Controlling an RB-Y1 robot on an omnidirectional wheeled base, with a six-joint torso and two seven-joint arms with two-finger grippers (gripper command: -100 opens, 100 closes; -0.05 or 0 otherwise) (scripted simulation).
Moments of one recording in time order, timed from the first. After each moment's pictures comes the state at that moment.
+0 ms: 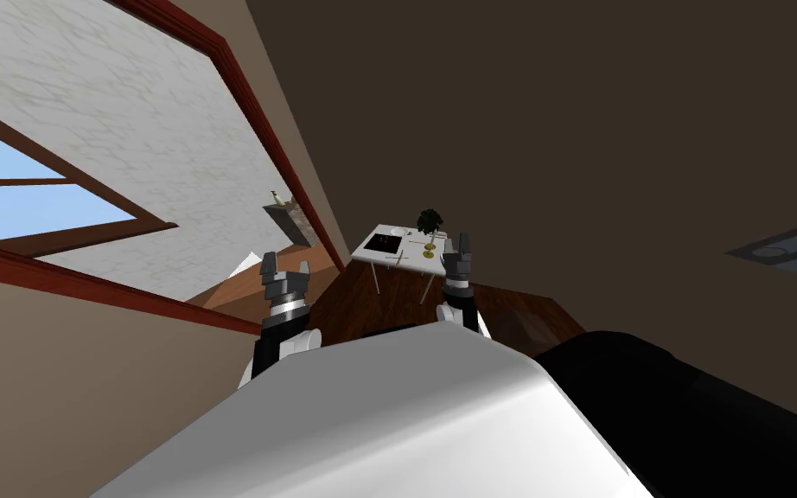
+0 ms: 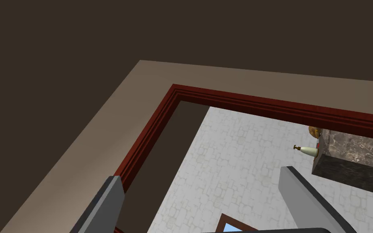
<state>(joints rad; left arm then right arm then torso) 0.52 -0.03 0.03 -2.23 0.03 -0.37 0.08 0.53 0.02 0.05 -2.27 0.01 -0.63 0.13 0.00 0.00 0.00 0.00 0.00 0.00</state>
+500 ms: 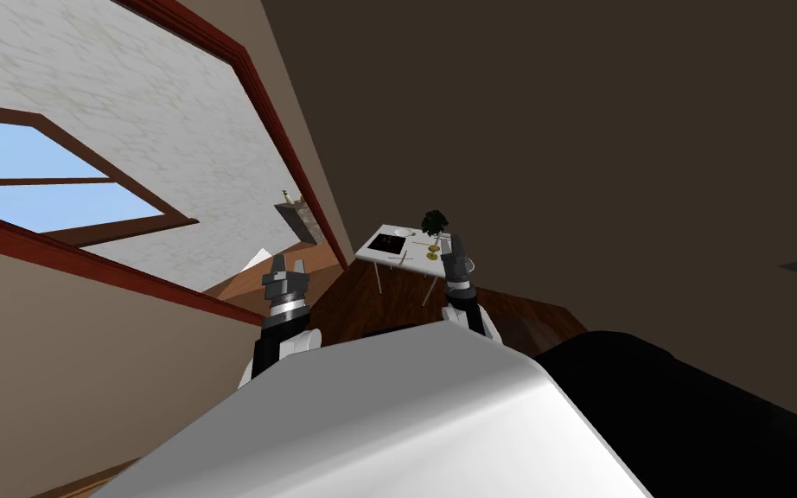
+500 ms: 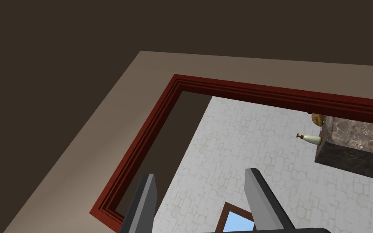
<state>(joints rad) 0.52 -0.03 0.03 -2.23 0.03 -0.37 0.08 0.53 -0.11 0.04 -2.27 0.09 -0.64 0.12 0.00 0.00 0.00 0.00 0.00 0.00</state>
